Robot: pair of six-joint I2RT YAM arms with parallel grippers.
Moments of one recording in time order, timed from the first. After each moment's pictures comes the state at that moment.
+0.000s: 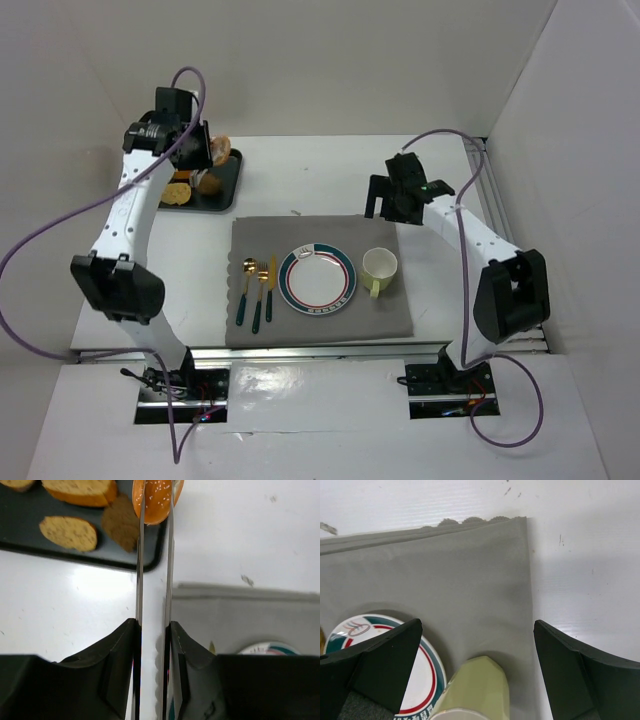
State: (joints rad) left arm -0.07 1.79 1.99 -1.01 -0.10 -0.20; right arm 0.34 1.60 1.27 -0.59 0.15 0.44
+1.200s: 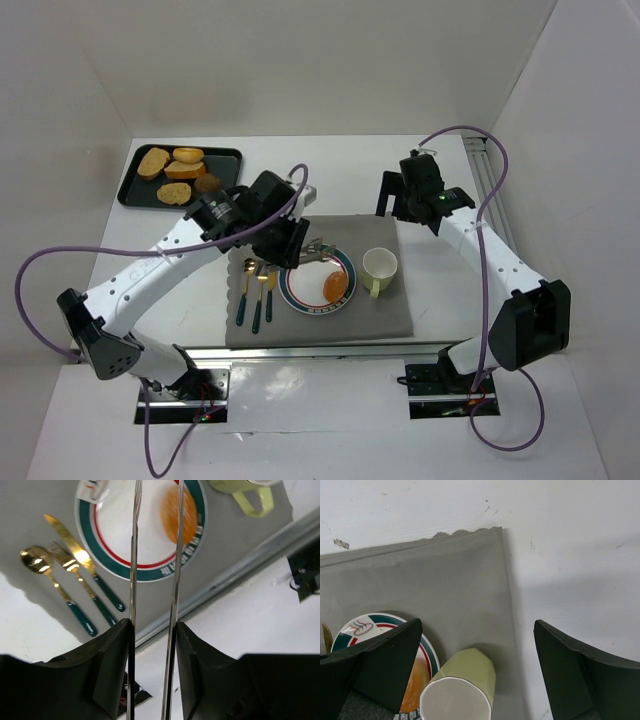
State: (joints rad) left arm -0.79 1.43 1.56 -1.14 0.04 -0.32; right arm 0.33 1.41 1.22 -0.61 0.22 0.43
